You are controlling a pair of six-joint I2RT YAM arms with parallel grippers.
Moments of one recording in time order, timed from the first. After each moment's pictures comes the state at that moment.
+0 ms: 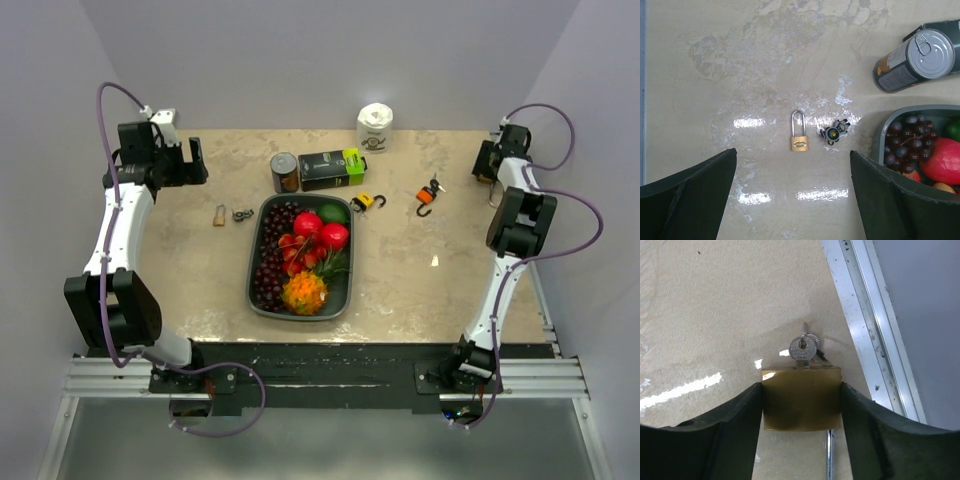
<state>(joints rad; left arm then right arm) 0.15 1.53 1.42 -0.55 0.20 0.01 -0.30 2.48 2.07 -0.36 0.05 0.04</state>
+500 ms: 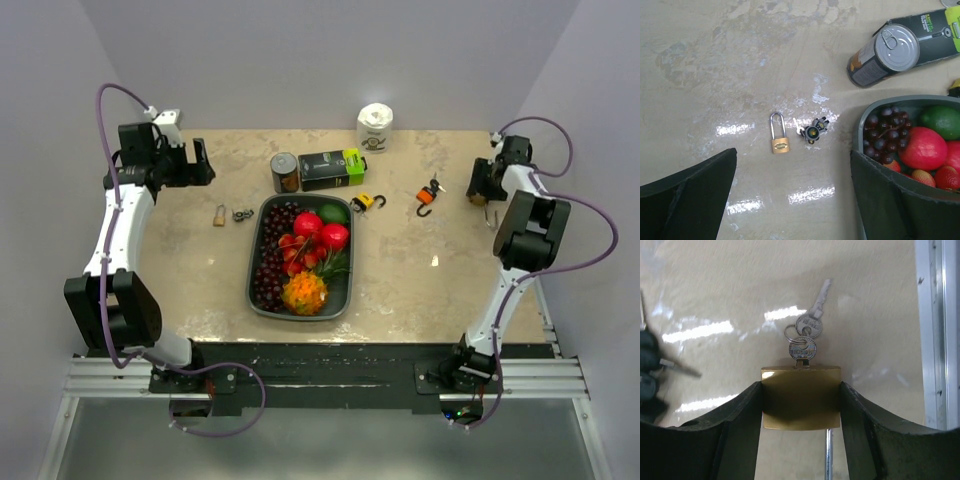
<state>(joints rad) 0.15 1.52 1.40 -0.54 0.30 0.01 -0.31 2.24 1.75 -0.44 -0.07 -0.03</state>
